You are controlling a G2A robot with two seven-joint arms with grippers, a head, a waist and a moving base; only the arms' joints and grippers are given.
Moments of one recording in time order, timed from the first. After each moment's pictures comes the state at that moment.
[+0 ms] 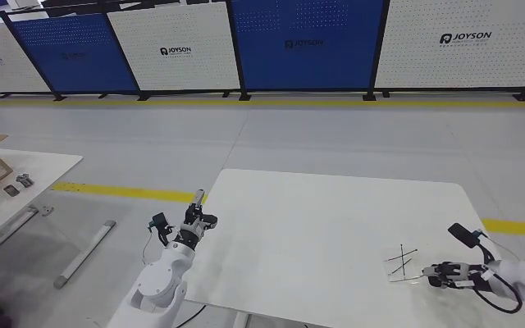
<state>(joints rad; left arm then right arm) 1.73 -1.15 -1.60 -1.80 -0.42 0.00 0.00 -1.17 -0.81 1.32 -1.40 -0.18 0.12 1.29</state>
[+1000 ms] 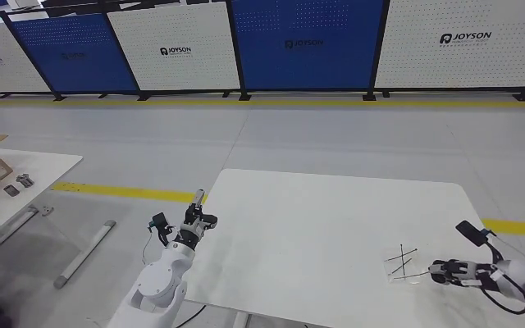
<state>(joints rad) 1.73 -1.15 -1.60 -1.80 -0.42 0.00 0.00 -1.22 -0.79 1.39 -1.44 -0.12 0.10 1.26</state>
